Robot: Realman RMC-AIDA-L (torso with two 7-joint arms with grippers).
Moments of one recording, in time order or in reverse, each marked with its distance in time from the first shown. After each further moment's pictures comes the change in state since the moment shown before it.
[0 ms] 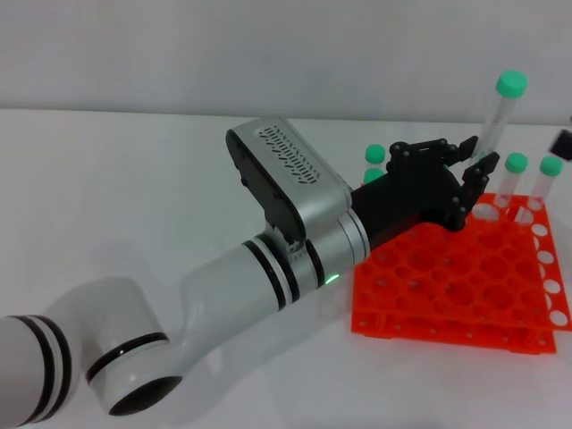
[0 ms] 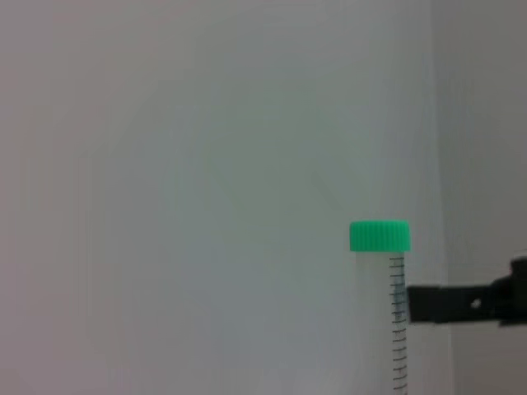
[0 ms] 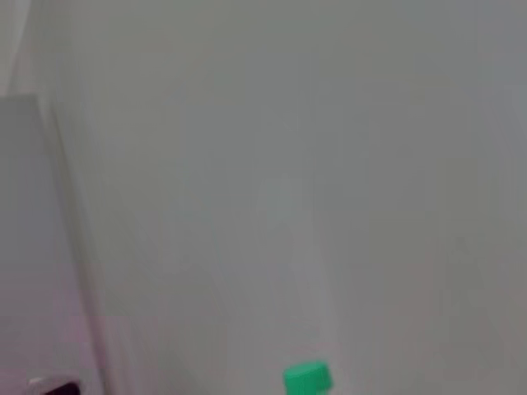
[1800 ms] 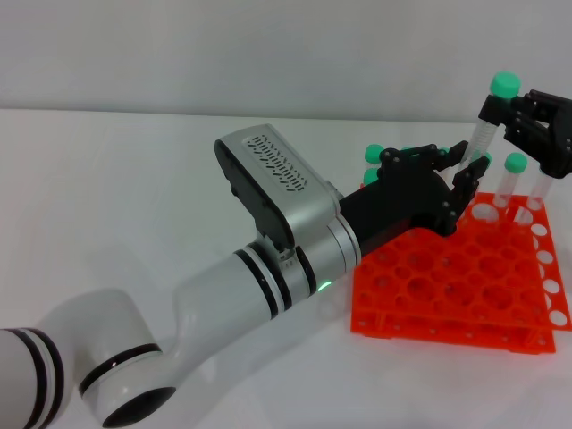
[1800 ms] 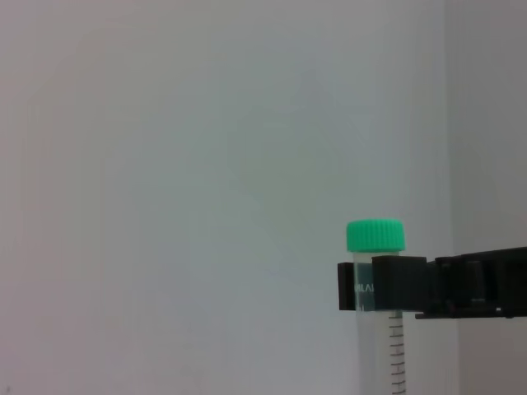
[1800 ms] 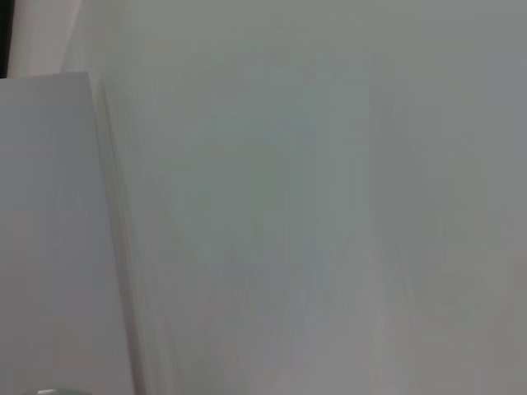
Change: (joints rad) left arm 0.029 0.000 0.000 0.003 -0.003 0.012 -0.004; right arm 0.107 0.075 -0.028 -0.036 -0.027 -0.074 -0.042
